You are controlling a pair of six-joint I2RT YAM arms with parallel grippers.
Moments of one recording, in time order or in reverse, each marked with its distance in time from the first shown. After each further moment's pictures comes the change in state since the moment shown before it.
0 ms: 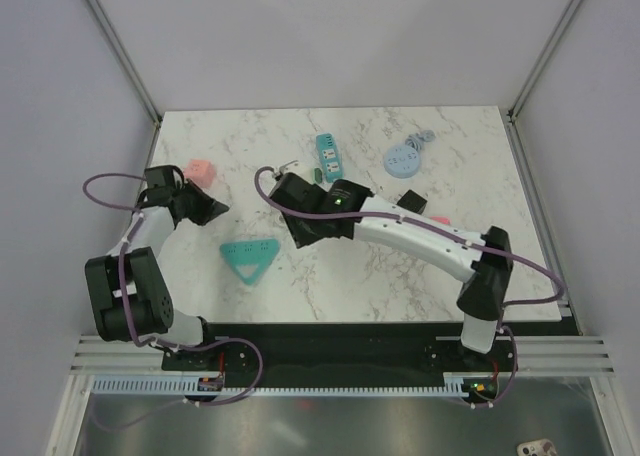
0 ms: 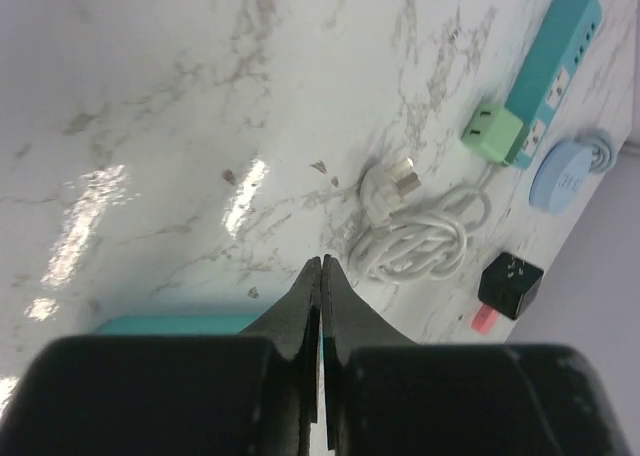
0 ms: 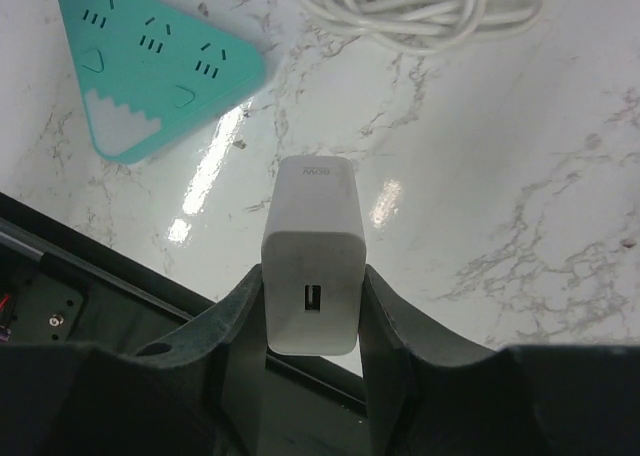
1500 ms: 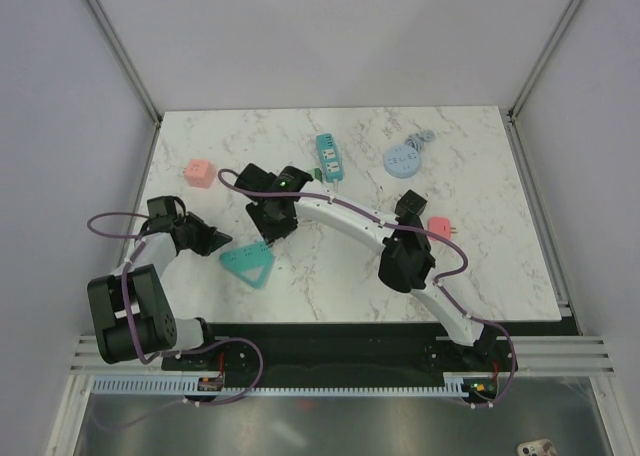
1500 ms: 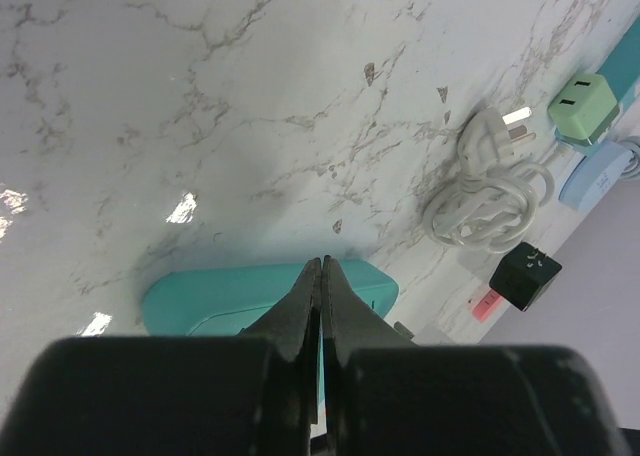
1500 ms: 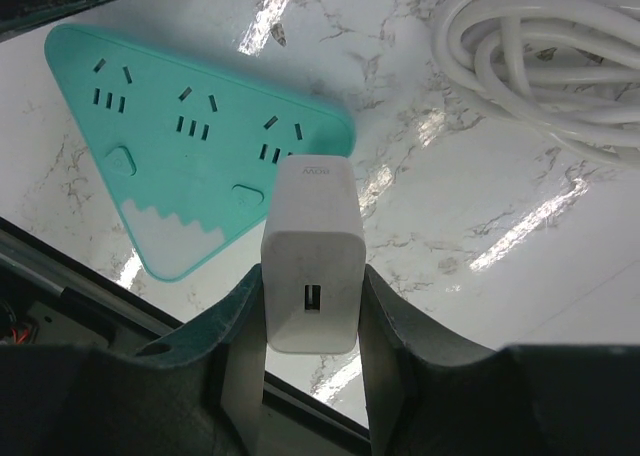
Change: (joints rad) left arm 0.083 -0.126 -0.257 -0.001 0.011 -0.076; right arm -0.057 0.608 0.585 -0.164 -0.284 -0.079
